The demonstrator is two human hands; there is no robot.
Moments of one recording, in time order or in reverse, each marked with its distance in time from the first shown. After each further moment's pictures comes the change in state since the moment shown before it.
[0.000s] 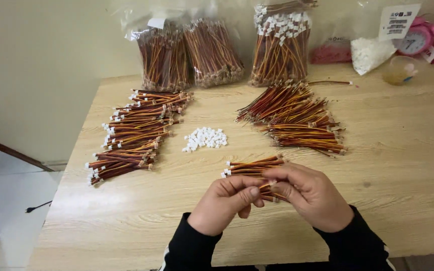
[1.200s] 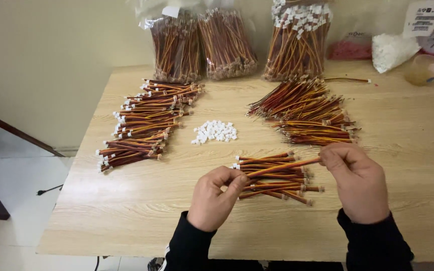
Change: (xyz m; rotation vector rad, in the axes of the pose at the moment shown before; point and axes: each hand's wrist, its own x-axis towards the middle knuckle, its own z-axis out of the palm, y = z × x) left_hand -0.016 0.008 -0.016 0.824 0.477 0.192; right_hand -0.011 0.017 -0.015 -0.003 0.514 0.398
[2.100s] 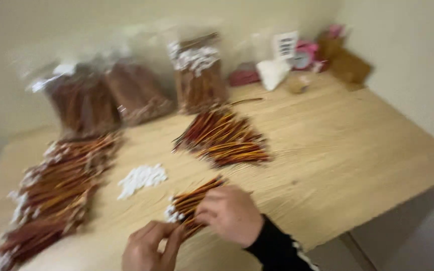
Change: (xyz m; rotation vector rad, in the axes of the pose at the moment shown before) left_hand 0.000 -0.009 0.010 0.226 0.137 0.416; right_hand -0.010 -0.011 0.046 -0.385 -0.293 -0.540
